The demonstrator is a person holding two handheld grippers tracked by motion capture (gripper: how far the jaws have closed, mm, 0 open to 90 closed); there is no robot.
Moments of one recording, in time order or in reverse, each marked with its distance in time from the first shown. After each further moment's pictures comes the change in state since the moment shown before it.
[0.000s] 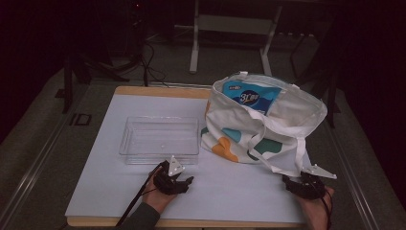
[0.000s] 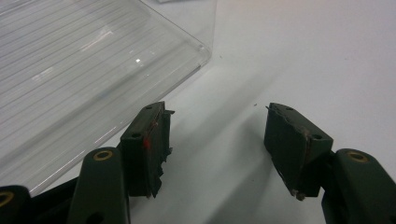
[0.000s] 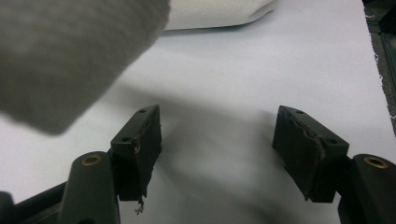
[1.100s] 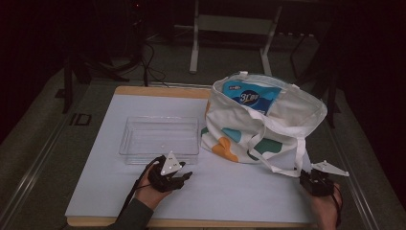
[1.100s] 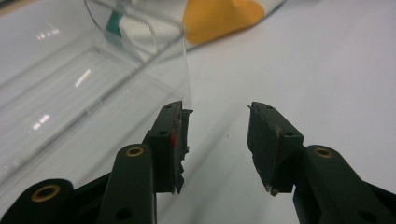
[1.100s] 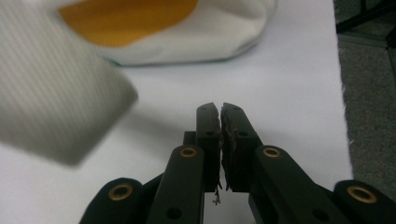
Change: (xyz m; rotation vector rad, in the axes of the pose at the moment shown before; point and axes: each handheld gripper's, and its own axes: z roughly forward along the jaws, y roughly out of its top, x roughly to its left) left arm 0.003 0.029 -0.042 -0.088 -0.082 0.148; right arm -0.017 0.018 -0.019 -0.050 0.045 -0.010
